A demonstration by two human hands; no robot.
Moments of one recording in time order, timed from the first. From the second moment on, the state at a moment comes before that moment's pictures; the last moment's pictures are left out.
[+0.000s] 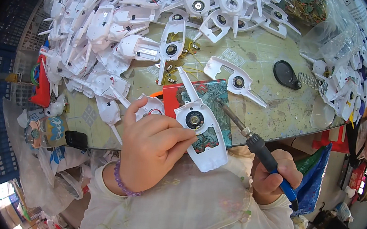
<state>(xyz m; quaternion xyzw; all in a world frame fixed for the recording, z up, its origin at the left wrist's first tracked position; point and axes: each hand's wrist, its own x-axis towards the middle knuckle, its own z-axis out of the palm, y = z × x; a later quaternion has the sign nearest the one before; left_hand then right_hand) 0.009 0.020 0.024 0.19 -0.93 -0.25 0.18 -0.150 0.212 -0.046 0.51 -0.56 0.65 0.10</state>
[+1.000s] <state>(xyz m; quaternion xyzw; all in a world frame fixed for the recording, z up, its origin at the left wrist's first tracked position) -0.010 0.028 0.019 0.21 -0.94 -0.19 0.19 -0.163 0.218 -0.036 0.60 -0.49 0.62 0.11</state>
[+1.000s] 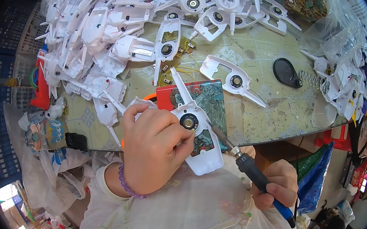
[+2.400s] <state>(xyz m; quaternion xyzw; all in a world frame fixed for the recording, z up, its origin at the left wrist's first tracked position) 0.020 0.028 0.025 0.25 -0.93 -0.14 0.23 -0.157 0.169 -0.061 0.49 -0.50 0.71 0.02</state>
